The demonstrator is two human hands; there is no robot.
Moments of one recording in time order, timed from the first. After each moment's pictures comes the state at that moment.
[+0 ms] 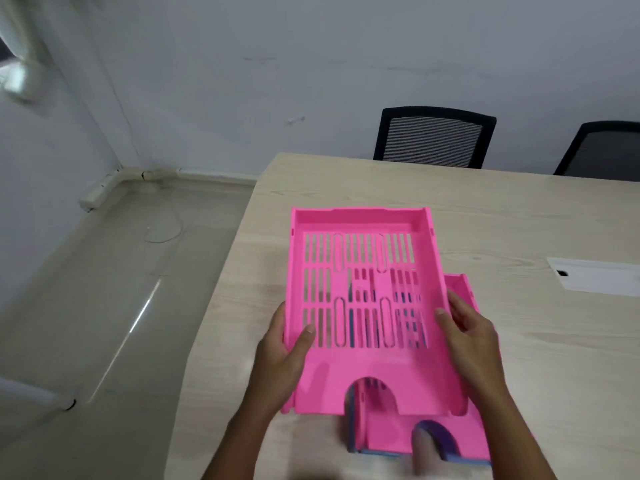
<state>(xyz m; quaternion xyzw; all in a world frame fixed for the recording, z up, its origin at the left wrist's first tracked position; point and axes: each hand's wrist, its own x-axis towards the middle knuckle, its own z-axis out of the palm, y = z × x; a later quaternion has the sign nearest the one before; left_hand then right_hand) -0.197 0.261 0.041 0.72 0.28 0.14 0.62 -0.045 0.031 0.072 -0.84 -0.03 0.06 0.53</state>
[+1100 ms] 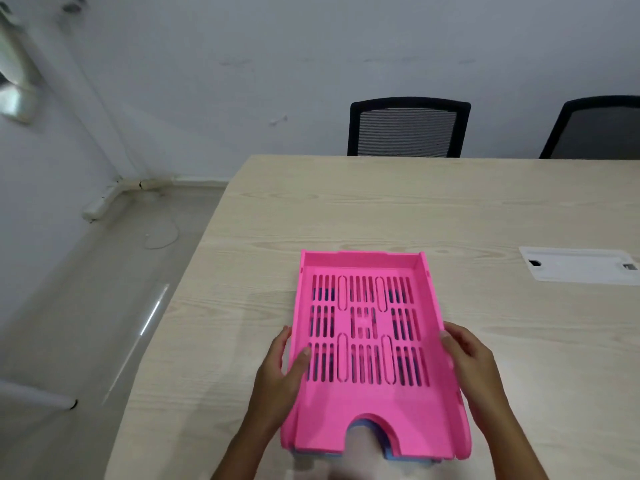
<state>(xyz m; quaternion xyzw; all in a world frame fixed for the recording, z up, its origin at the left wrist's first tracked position) -0.148 0.142 -0.002 0.71 0.36 0.06 0.60 0.017 -0.111 0.020 -0.79 0.04 0.18 0.58</state>
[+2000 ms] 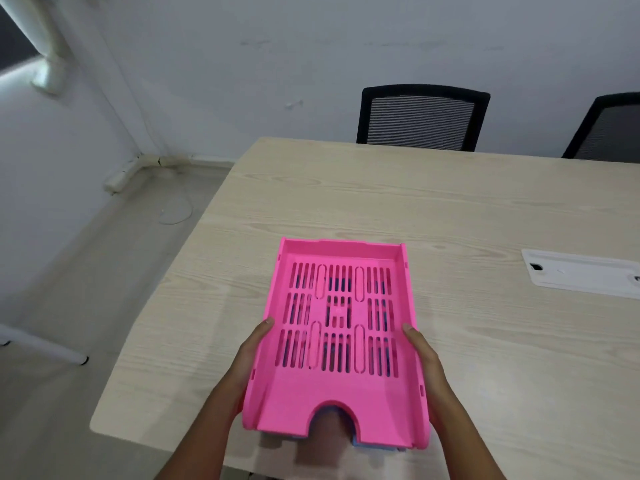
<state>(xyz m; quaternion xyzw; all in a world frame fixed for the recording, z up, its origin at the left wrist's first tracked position) -0.134 0.132 -0.010 0.44 0.36 0.01 0.82 0.029 -0.114 -0.015 -0.60 0.03 0.38 0.71</state>
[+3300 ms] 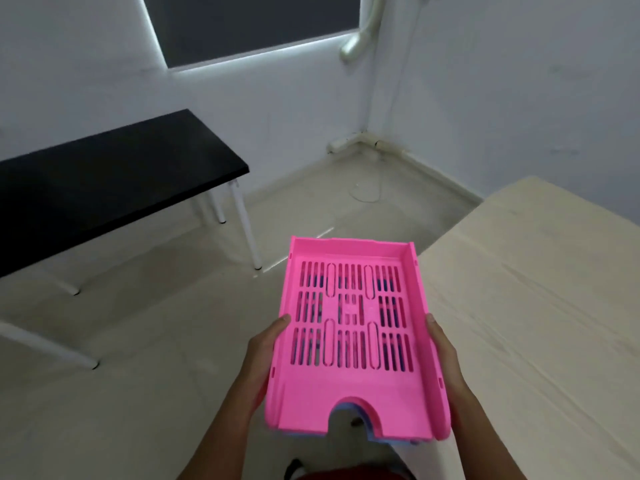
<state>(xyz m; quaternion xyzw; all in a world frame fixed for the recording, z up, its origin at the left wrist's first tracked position) -0.485 0.312 -0.013 0.29 0.55 0.32 0.71 -0.199 0.235 -0.015 -0.51 -0.12 0.65 0.55</state>
